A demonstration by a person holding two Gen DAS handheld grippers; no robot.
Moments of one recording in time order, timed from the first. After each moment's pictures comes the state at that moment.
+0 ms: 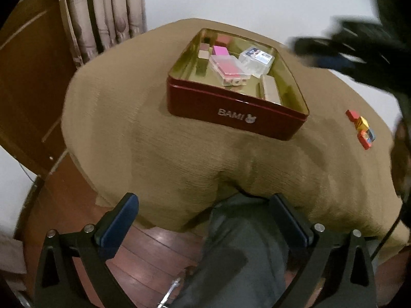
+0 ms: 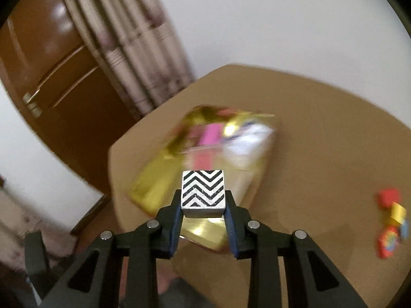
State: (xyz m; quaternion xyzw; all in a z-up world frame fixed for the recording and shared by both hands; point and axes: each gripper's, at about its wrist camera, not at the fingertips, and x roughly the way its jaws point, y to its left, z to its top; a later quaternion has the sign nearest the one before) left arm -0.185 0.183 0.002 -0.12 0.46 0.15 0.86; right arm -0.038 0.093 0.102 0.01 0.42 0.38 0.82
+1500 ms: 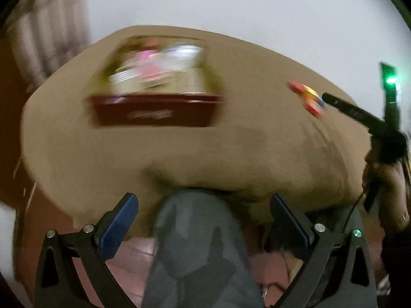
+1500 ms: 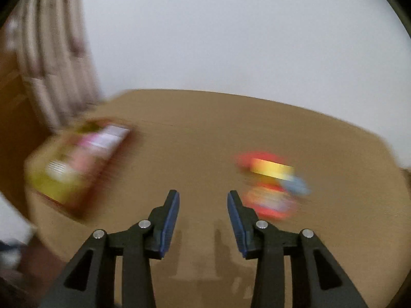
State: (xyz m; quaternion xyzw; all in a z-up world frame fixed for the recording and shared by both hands) left arm -0.171 0.108 0.019 -0.07 0.48 -0.02 0.87; right arm -0.090 -0.097 0.069 -0.01 0.35 0.09 0.93
